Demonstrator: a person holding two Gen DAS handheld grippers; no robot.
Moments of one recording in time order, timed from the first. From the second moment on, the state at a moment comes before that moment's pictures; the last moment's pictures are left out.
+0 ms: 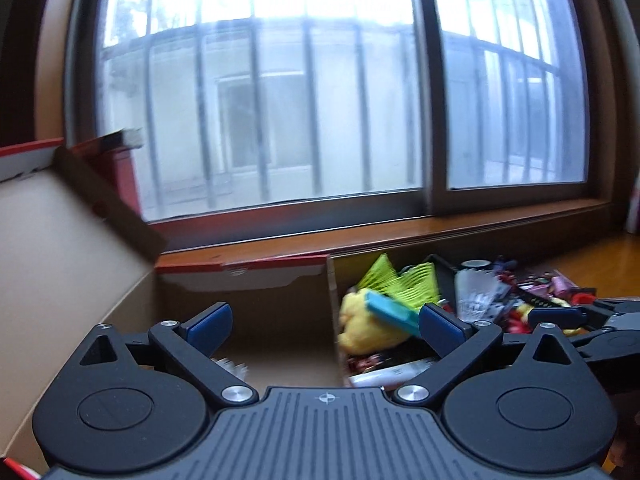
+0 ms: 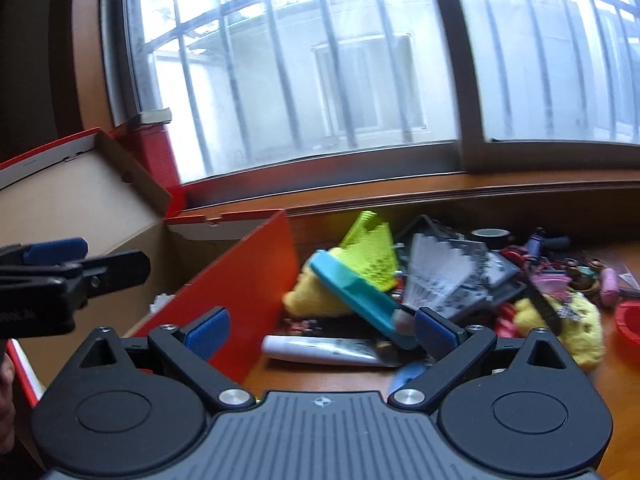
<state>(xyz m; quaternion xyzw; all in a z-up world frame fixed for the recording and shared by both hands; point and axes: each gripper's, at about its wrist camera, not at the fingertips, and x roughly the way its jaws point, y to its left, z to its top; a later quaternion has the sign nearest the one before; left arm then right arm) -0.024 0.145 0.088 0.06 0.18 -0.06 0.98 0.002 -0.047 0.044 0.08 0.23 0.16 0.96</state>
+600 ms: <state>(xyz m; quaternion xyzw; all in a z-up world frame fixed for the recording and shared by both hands) 0.010 0.040 0.073 0.07 0.21 -0.09 0.97 0.028 -0.163 0.021 0.05 0.26 0.10 0.96</state>
